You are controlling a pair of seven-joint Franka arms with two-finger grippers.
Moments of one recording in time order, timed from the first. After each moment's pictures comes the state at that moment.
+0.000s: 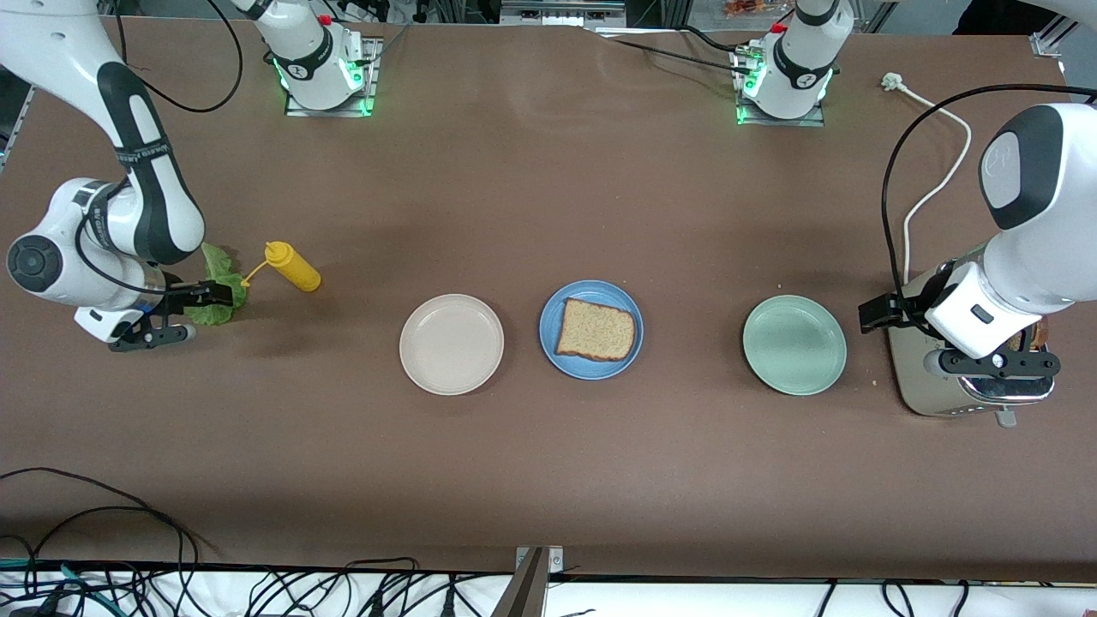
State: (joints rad) left arm -0.20 0.35 0.17 -1.43 -0.06 1.73 -0.02; right arm -0.10 0.46 -0.10 -1.99 -0.03 2.29 -0.37
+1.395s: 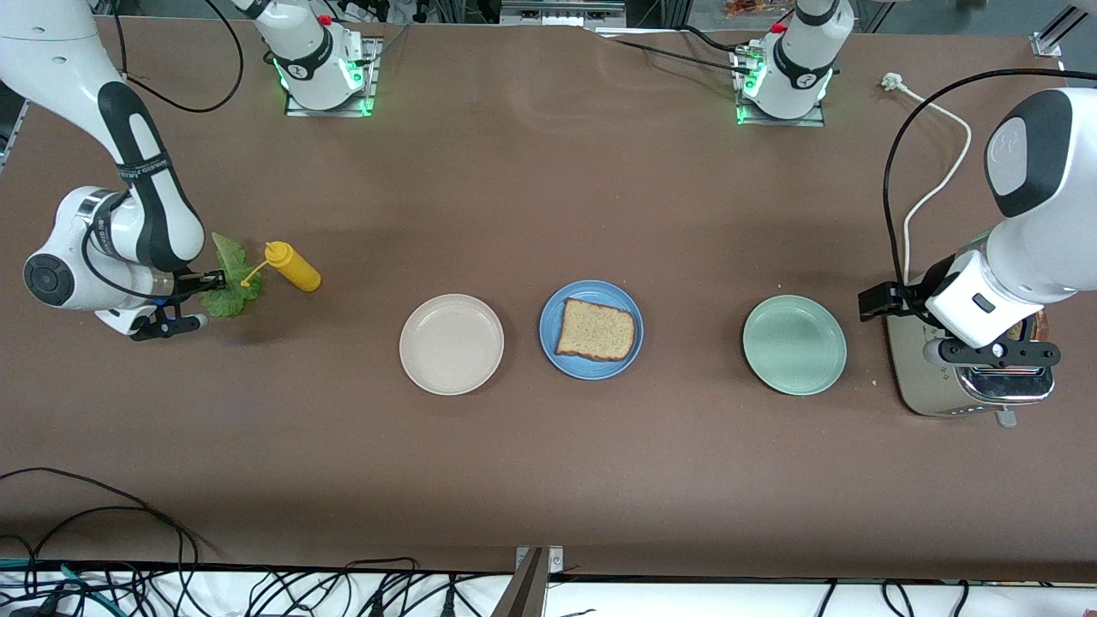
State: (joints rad) left arm -0.20 0.33 0.17 -1.43 -0.06 1.69 -0.02; right arm -0.13 0.51 -0.11 -1.99 -0.03 2.17 -0.40
